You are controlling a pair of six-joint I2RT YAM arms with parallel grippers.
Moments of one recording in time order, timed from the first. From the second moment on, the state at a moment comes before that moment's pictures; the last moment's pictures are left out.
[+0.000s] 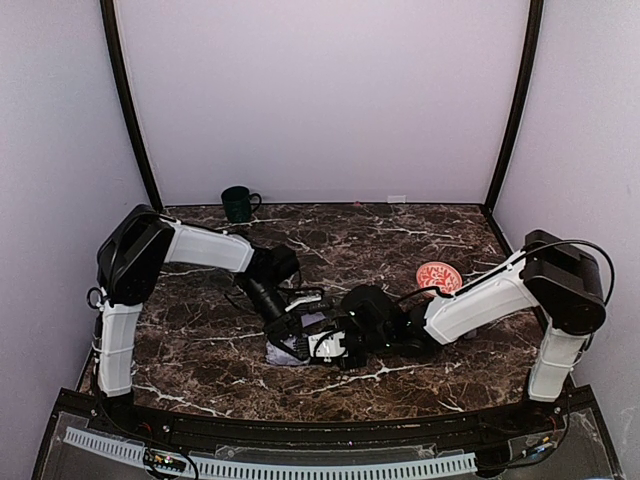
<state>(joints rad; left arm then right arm) -0.72 2.16 1.44 -0.91 0.88 0.58 1.11 1.82 0.86 0.22 -0.07 -0.79</state>
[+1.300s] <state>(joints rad) -0.62 1.53 0.66 0.36 0.56 0.21 0.92 1.56 0.79 0.26 -0.04 -0.63</state>
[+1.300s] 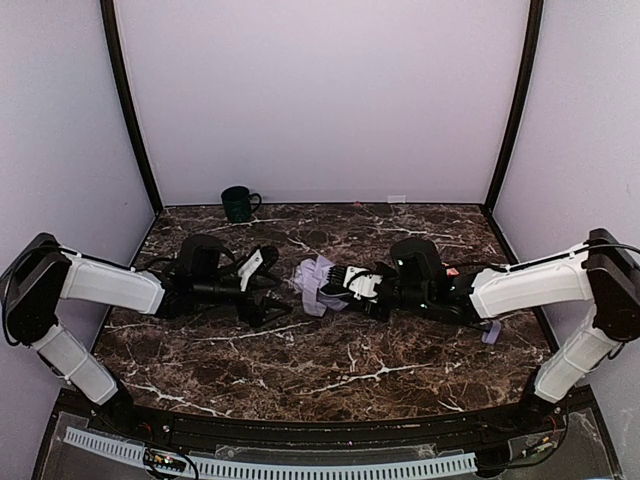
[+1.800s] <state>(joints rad) -0.73 1.60 0.65 0.71 0.70 0.12 0.91 1.46 0.89 0.16 -0.03 -0.70</state>
